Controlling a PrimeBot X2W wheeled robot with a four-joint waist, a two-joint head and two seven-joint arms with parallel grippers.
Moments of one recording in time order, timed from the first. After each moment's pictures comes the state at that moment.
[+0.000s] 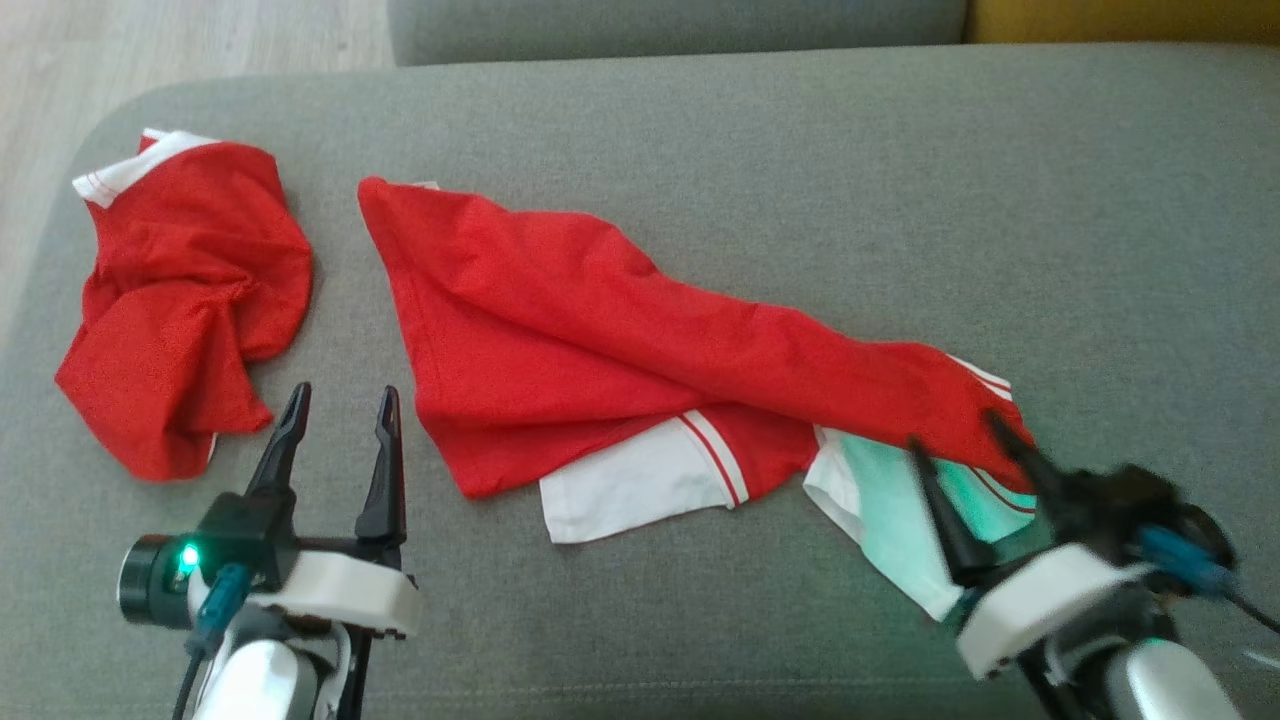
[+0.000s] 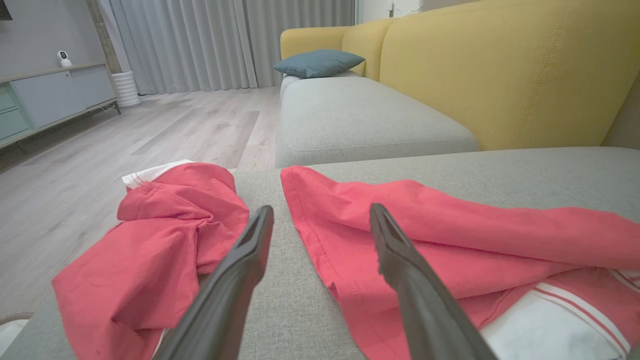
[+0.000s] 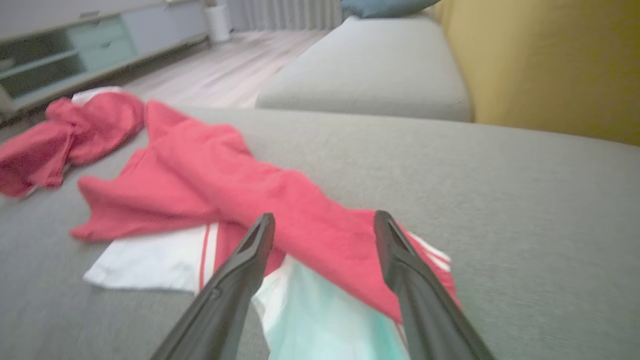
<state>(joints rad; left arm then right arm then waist) -0.05 0.22 -0.29 0.10 -0.20 0.17 -0.25 0.06 -0.17 0.15 -0.06 0.19 0.13 0.12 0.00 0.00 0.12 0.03</state>
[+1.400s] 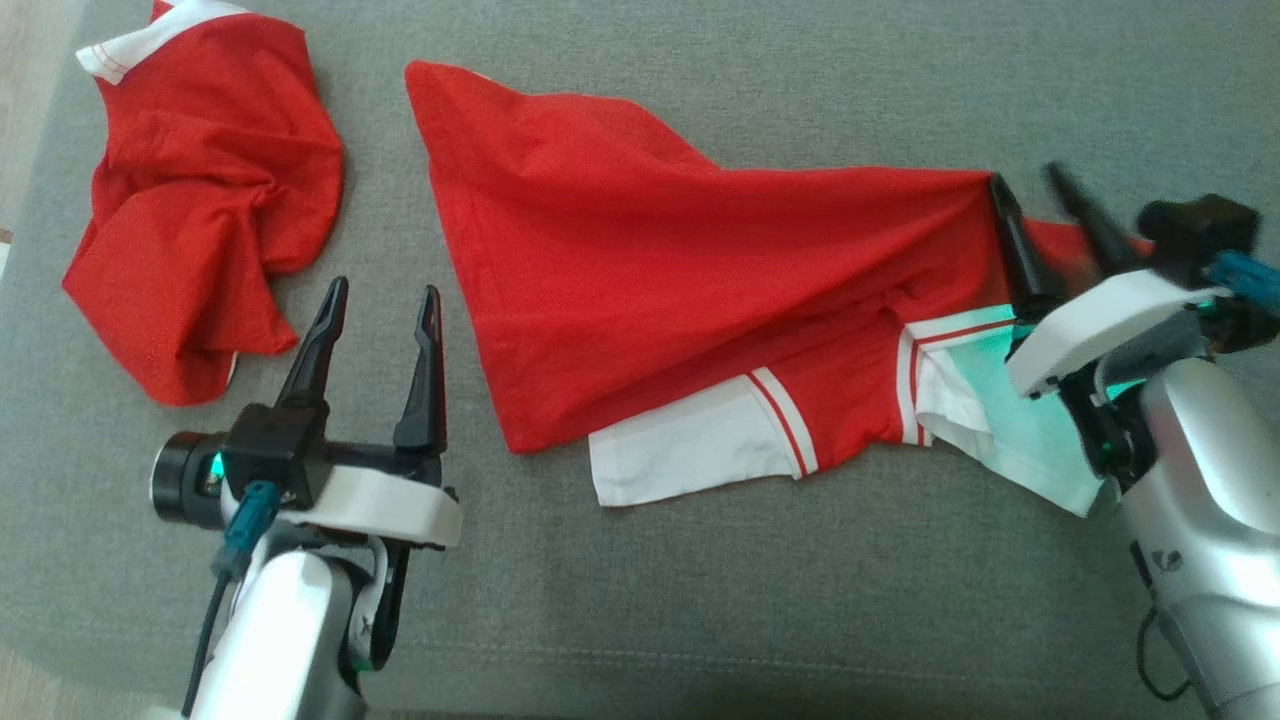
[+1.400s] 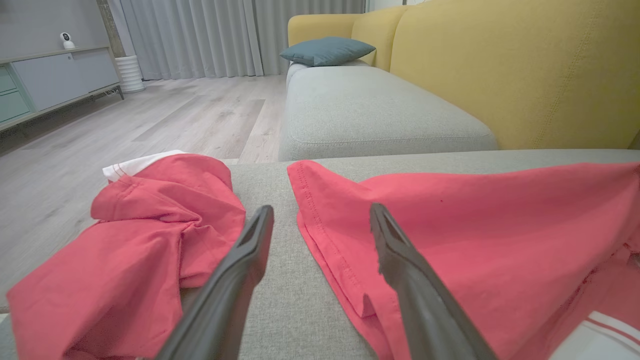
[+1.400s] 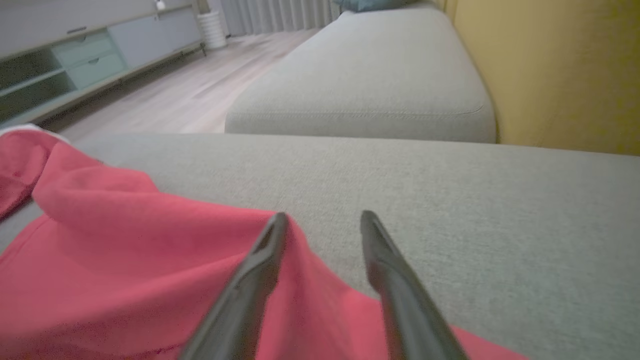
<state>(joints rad) -0.20 0.16 -0.31 0.11 -0.18 0.14 -0.25 -0.56 -0.29 0.29 0.56 0.39 0.13 -0.05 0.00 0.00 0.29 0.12</state>
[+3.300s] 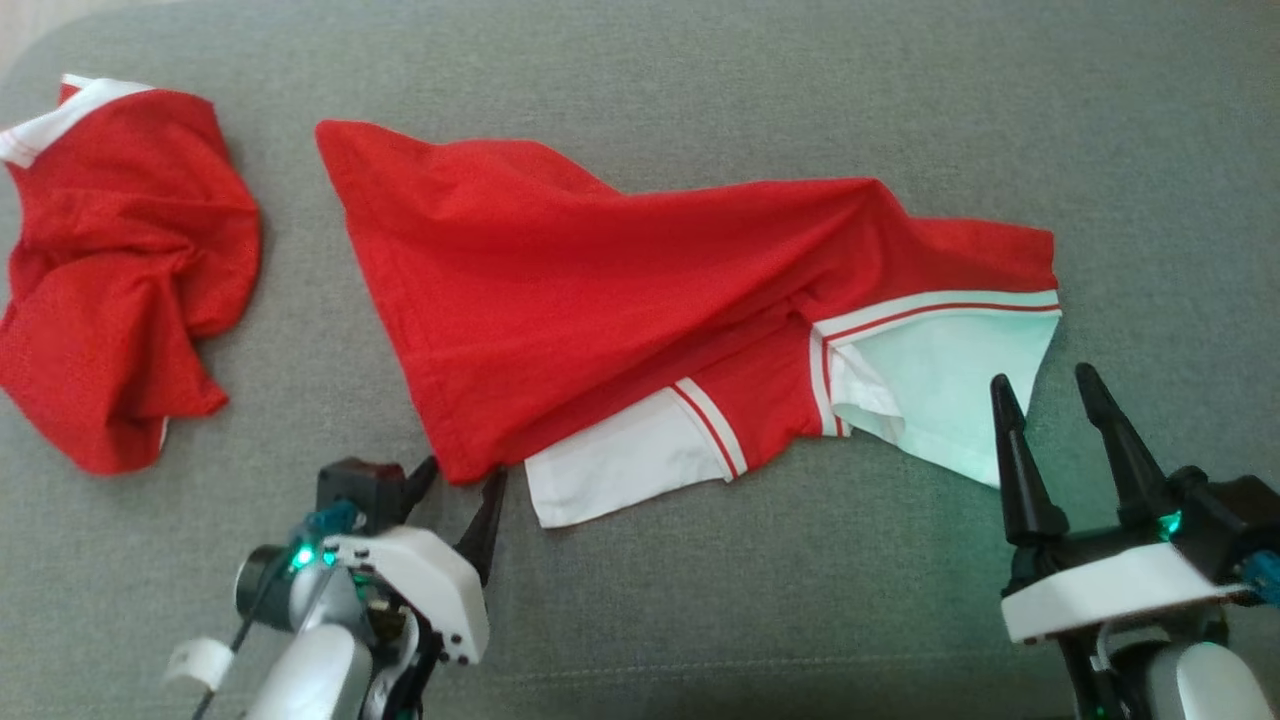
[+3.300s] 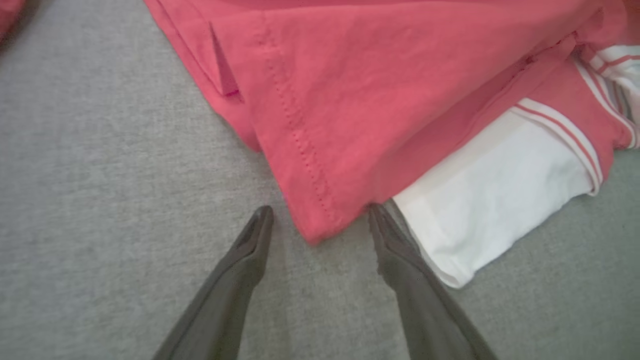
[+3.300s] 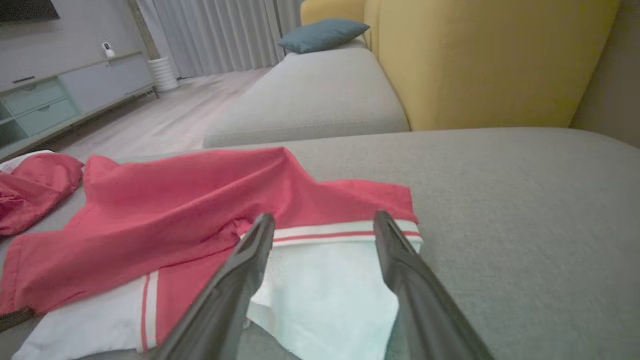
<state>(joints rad) -0.12 0.15 -0.37 0.30 -0.29 0.01 0.05 0.07 -0.07 0.03 -0.11 0.18 0.13 -0.02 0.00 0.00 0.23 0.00</state>
